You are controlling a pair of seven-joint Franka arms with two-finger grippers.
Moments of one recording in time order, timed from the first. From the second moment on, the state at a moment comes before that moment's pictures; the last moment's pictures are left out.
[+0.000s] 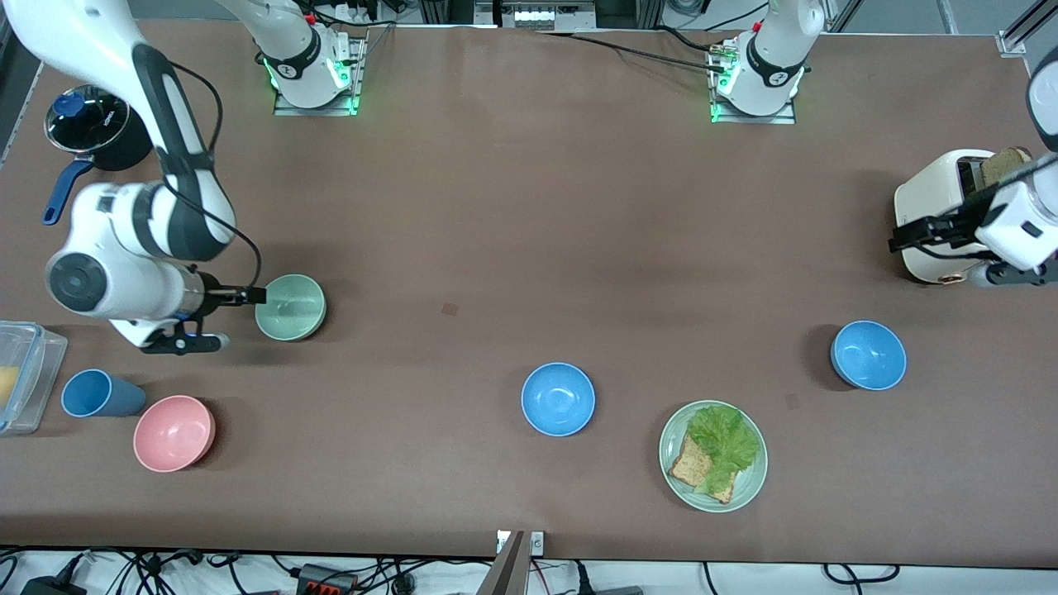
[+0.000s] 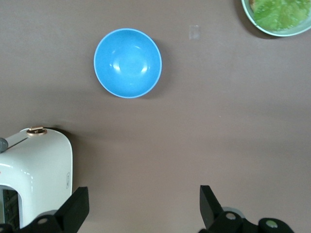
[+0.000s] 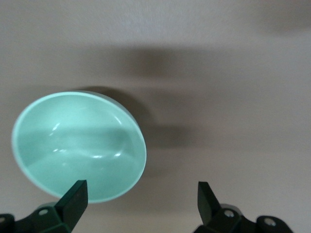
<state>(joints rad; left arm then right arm) 0.12 0.10 0.03 -1.80 -0.01 1.75 0.04 0.07 0.49 -0.07 -1.81 -0.02 2.02 -0.03</state>
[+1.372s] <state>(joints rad) 0.23 0.68 0.02 -1.60 -0.01 2.15 0.24 0.18 0.58 0.15 -1.65 0.02 2.09 0.12</state>
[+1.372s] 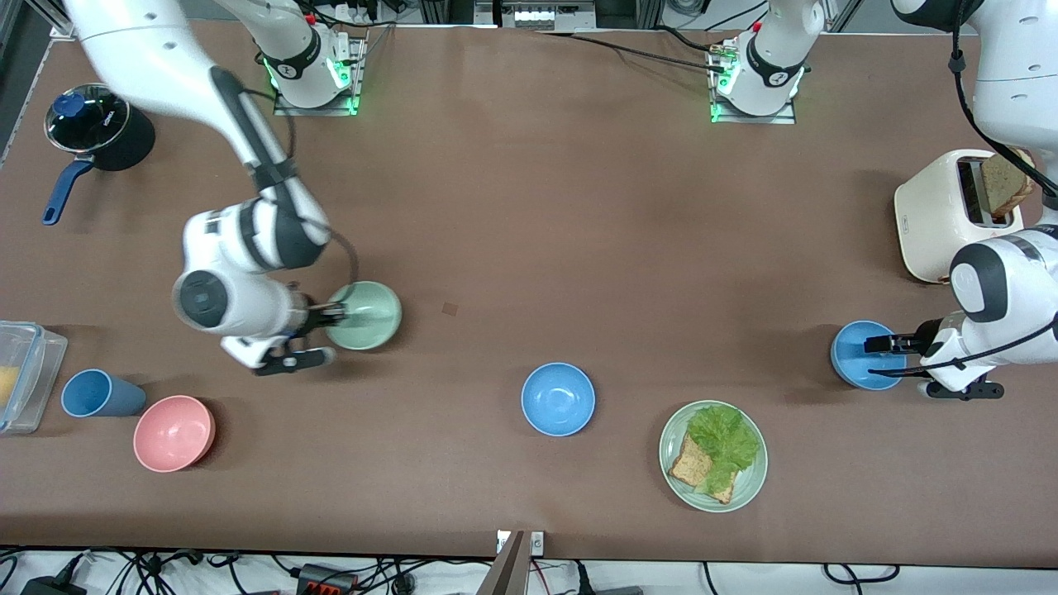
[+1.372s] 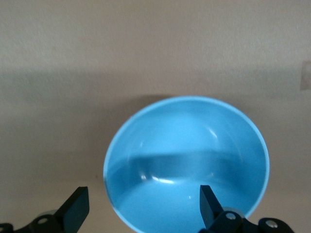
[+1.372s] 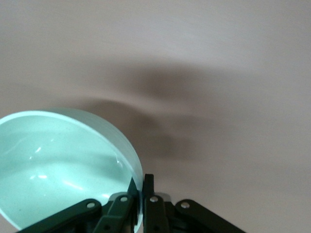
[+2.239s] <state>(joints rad) 0.28 0.70 0.01 -1.60 -0.01 2.18 0.31 0.52 0.73 0.17 -1.56 0.08 2.07 0.51</state>
